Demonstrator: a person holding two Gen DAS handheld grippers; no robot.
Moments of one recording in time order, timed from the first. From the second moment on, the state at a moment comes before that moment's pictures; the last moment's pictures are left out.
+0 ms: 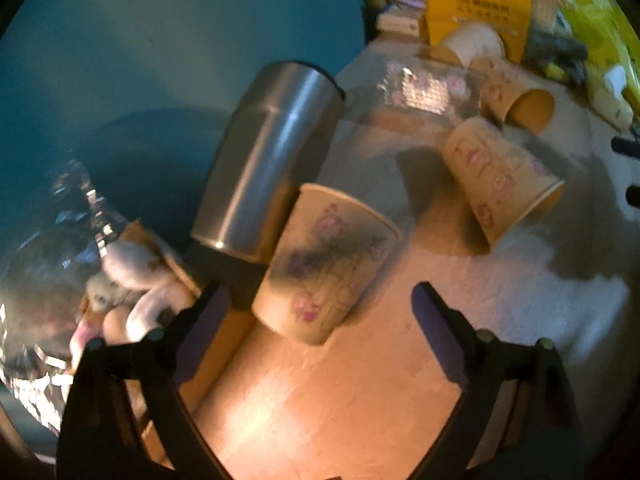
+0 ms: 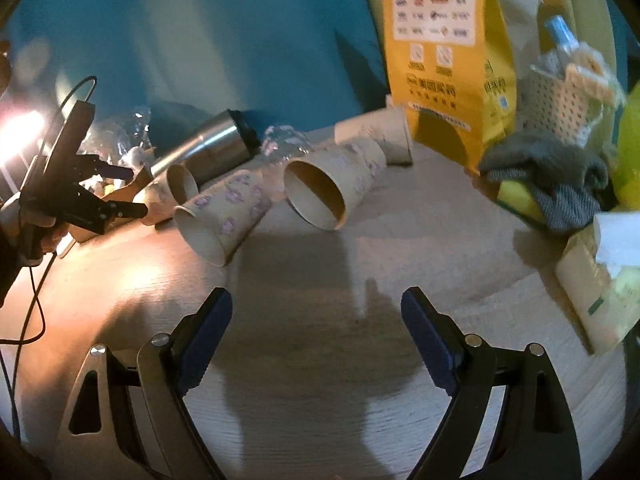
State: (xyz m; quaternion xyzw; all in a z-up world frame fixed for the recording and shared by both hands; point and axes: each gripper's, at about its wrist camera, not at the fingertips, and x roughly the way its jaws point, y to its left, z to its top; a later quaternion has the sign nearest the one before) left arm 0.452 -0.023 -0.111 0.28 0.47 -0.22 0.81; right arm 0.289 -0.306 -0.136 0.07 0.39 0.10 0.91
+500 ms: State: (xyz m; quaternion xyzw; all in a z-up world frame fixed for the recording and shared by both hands) left arm 0.459 -0.041 -0.145 0.30 0.48 -0.21 0.80; right arm 0.275 -0.311 -0.137 0.06 0.39 0.09 0.91
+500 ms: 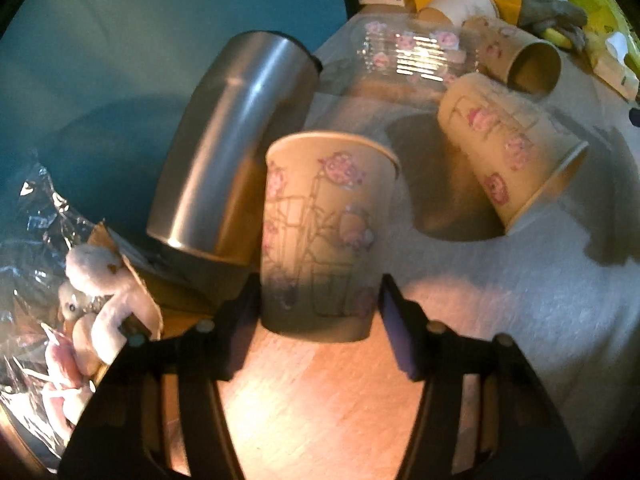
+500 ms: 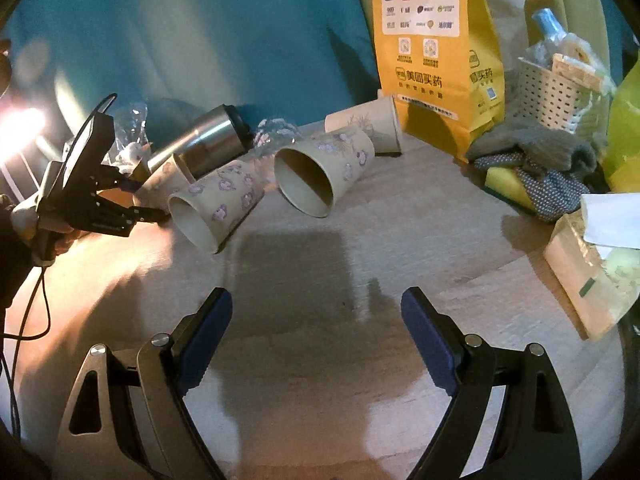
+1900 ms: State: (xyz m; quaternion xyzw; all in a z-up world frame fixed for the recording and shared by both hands) left arm 0.105 -0.082 -0.135 0.11 0.49 -0.16 0.85; right arm 0.099 -0.261 -0.114 -0.06 0.37 0.27 0.89
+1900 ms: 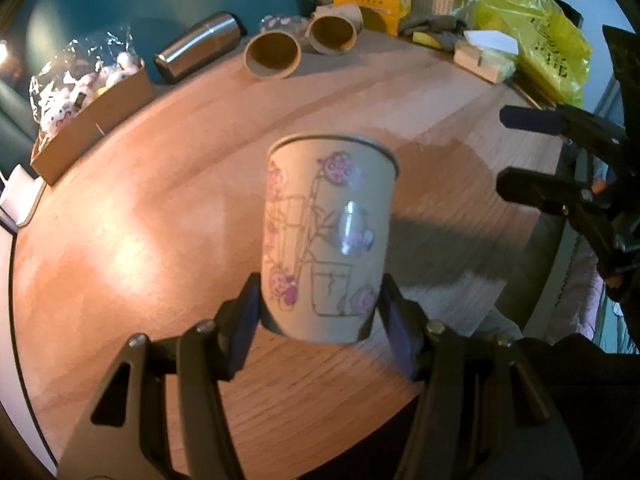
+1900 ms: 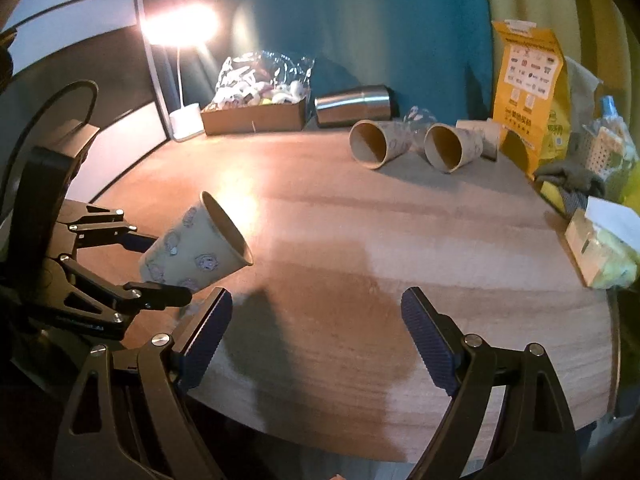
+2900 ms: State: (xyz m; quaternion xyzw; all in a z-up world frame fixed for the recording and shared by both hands) left arm 0.035 -0.003 -0.124 -0.08 0.45 -0.08 0.89; right arm 0.083 -0.144 -0.109 -0.51 0.27 0.48 0.66
